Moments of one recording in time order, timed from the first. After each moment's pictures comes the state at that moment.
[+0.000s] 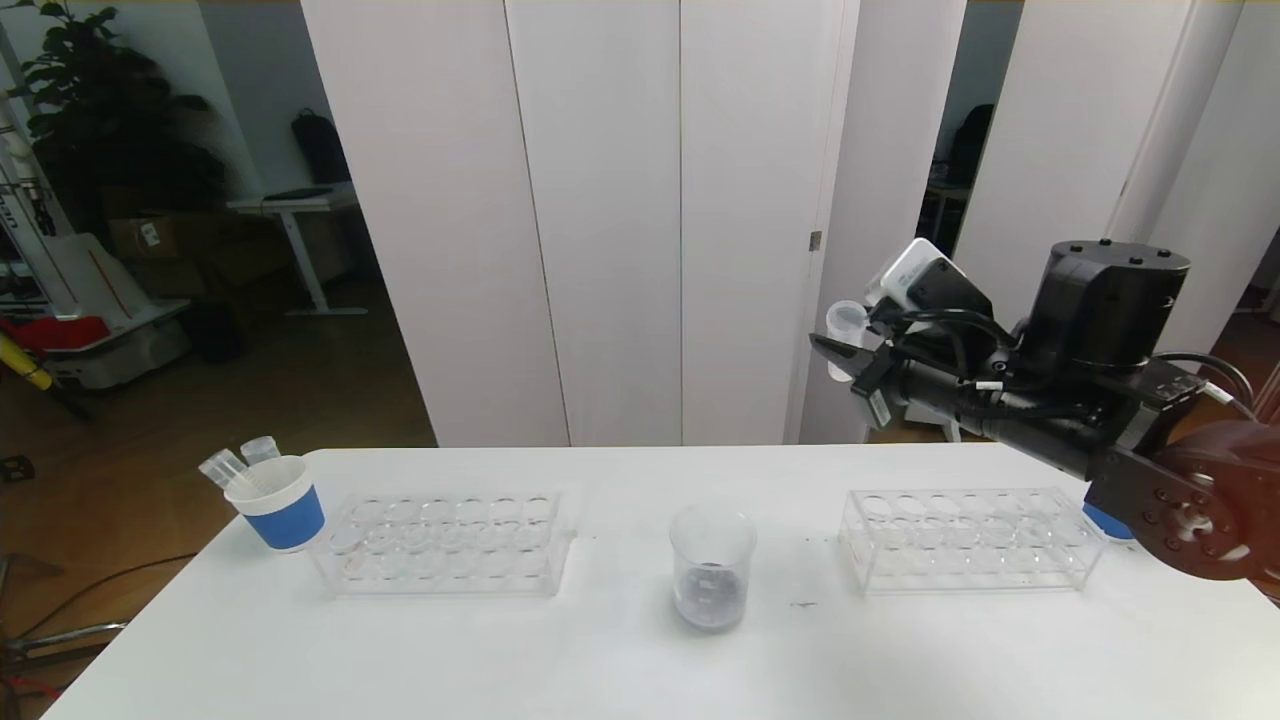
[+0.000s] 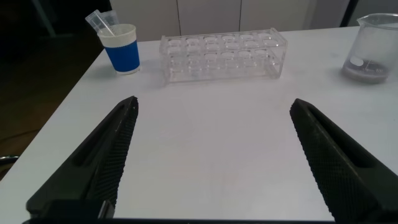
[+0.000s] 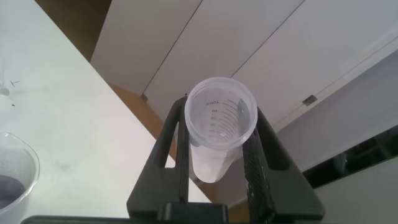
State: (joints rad) left arm 0.00 0.00 0.00 0.01 -0.03 0.04; right arm 0.41 1.83 -0.99 -0.80 0.14 -0.54
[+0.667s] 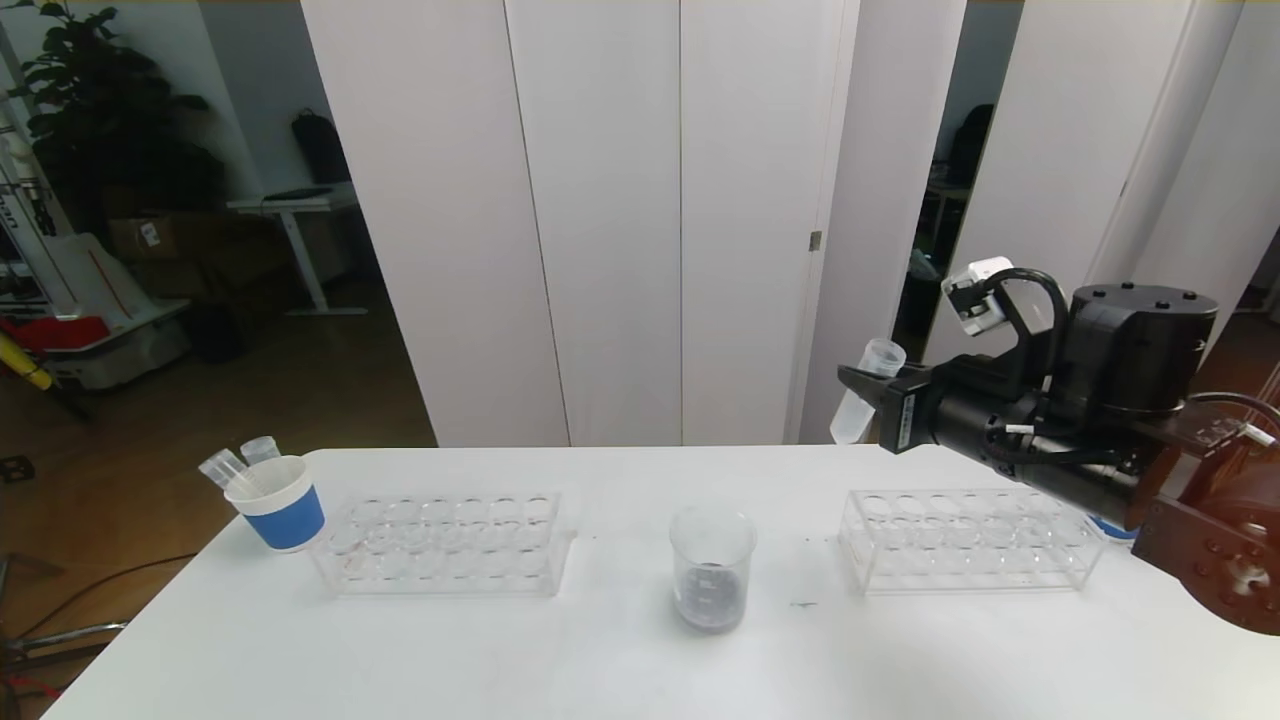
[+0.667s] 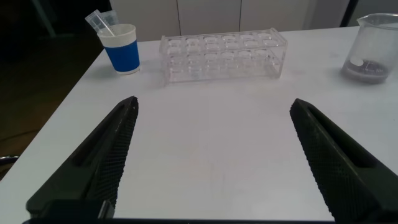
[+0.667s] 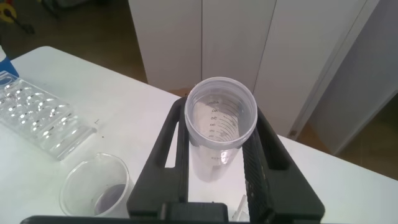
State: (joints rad) left arm 0.00 0.00 0.00 0.01 -0.03 0.04; right arm 0.40 1.77 -0.84 -0.79 0.08 0.04
